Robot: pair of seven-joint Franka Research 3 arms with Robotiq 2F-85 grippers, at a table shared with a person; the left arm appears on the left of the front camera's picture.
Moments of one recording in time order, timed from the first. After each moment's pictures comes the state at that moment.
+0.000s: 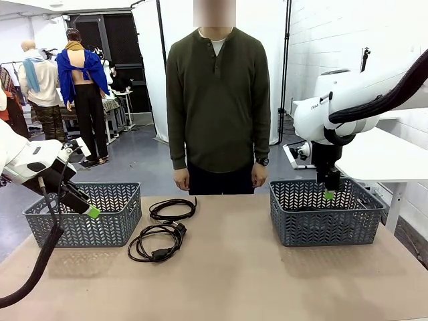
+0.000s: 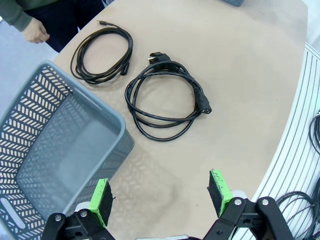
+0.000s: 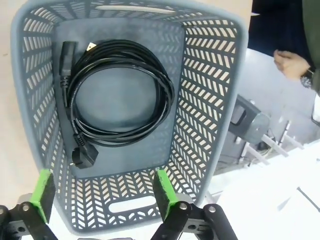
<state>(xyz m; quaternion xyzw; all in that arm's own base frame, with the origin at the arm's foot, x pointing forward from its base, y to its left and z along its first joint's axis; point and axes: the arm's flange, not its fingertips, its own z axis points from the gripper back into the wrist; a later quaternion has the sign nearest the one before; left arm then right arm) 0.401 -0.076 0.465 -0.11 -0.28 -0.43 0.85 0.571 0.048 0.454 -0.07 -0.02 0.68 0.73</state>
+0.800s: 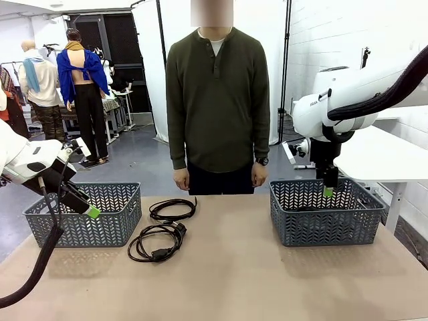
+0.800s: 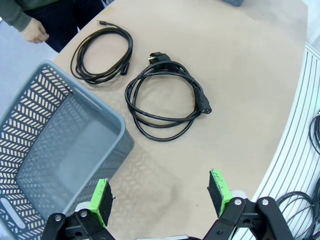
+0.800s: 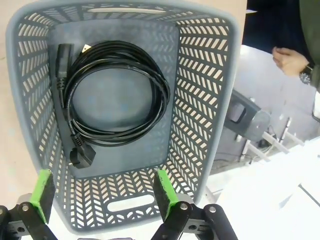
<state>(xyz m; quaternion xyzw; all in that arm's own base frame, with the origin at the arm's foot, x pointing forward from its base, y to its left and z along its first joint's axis) 0.401 -0.076 0.465 -0.11 -0.28 -0.43 0.85 0.575 0.051 0.458 -0.07 -0.02 0.67 0.74</state>
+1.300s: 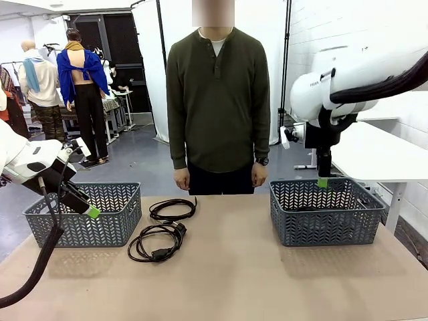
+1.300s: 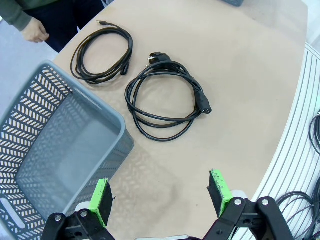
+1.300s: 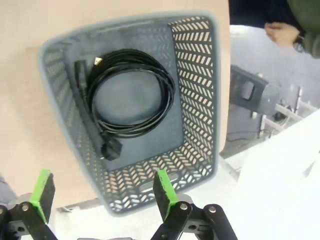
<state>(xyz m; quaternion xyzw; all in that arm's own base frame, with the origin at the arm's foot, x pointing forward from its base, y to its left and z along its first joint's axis) 0.401 -0.075 0.465 -0.11 -0.28 -0.43 0.85 0.539 0.073 0.510 -0.06 -0.03 0.59 0.81</state>
